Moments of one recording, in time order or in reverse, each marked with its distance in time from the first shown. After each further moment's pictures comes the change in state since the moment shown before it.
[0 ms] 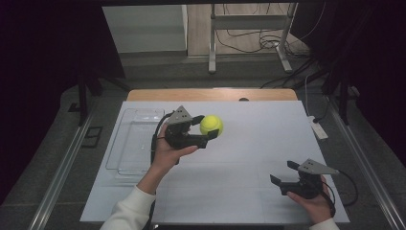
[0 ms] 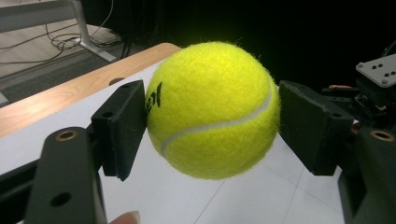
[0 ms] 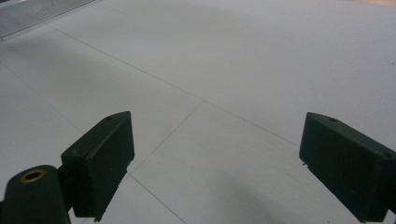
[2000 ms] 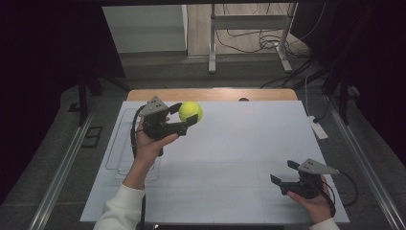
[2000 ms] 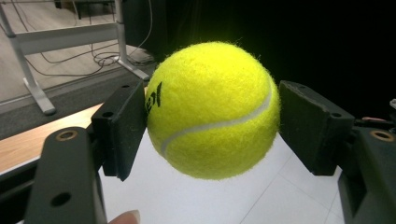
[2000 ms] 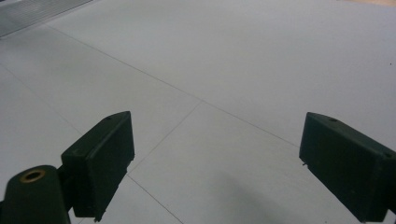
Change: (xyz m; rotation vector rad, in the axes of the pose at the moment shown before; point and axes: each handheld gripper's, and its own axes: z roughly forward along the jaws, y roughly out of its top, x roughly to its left) left arm 0.033 0.007 -0.044 -0.096 0.123 -0.049; right arm -0.001 0.000 0.000 0.003 -0.005 0.000
